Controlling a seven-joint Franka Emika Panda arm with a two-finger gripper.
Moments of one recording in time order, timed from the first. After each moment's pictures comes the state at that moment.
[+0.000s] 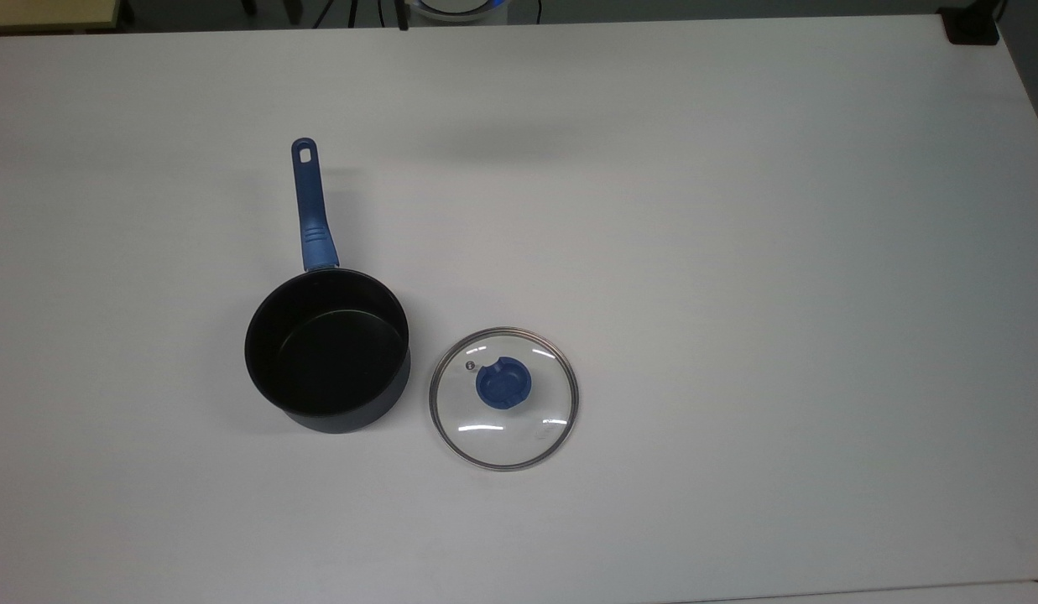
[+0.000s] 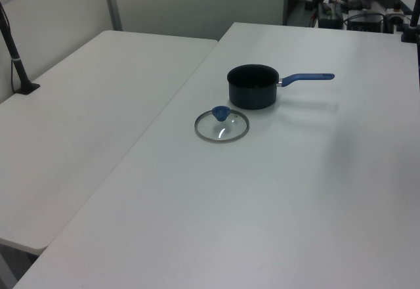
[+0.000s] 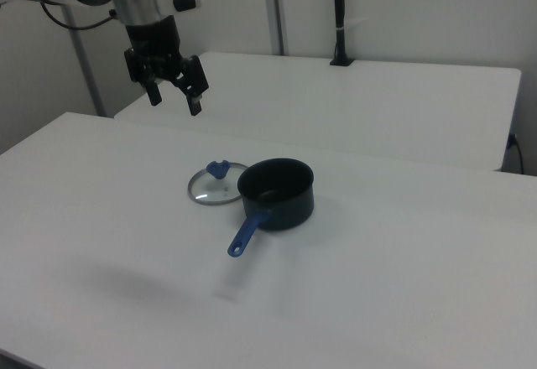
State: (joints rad) arm 0.02 -0.01 -0.08 -1.57 0.01 1.64 -0.01
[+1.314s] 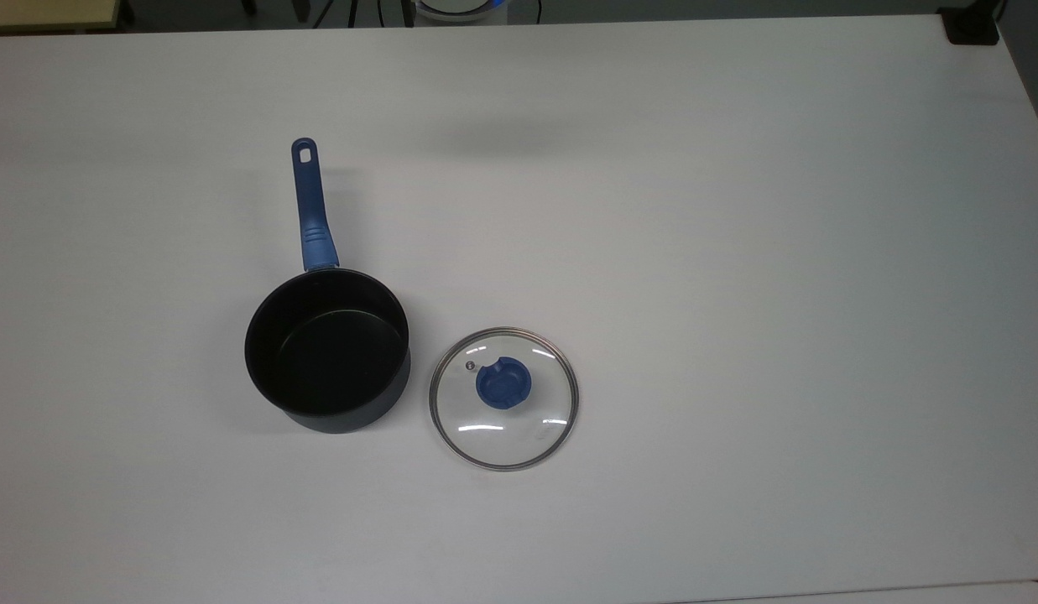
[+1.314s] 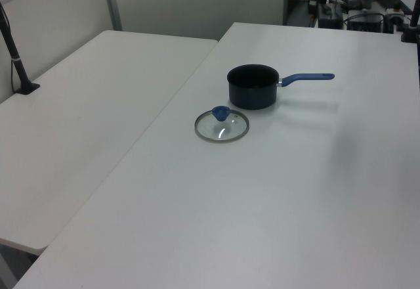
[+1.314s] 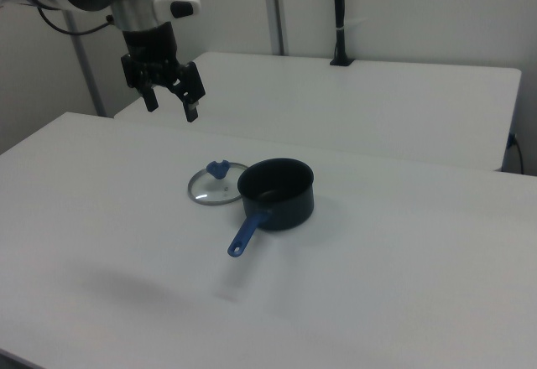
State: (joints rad) arm 0.03 -0.04 -0.08 -1.61 0.01 1.64 -0.01
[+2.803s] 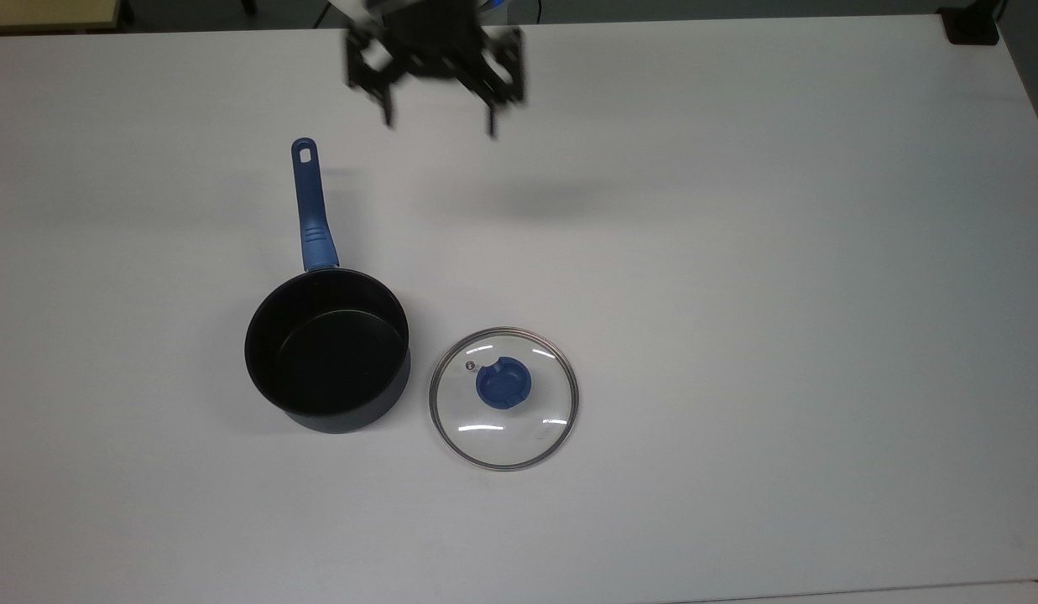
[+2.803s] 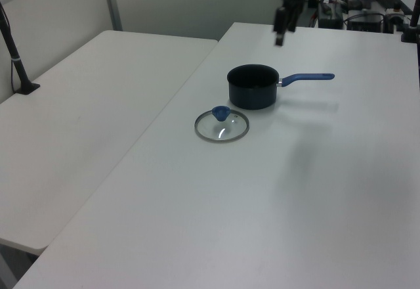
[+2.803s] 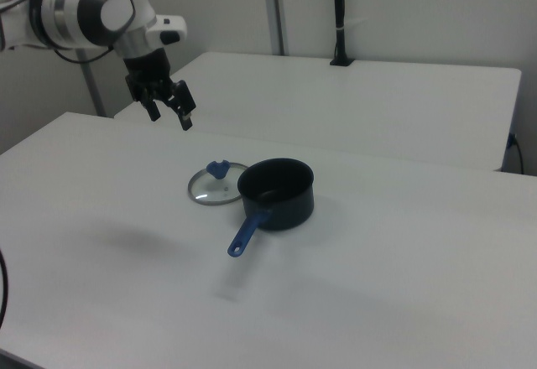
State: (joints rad) arm 0.06 0.13 0.05 -1.60 -0.06 1.87 0.23
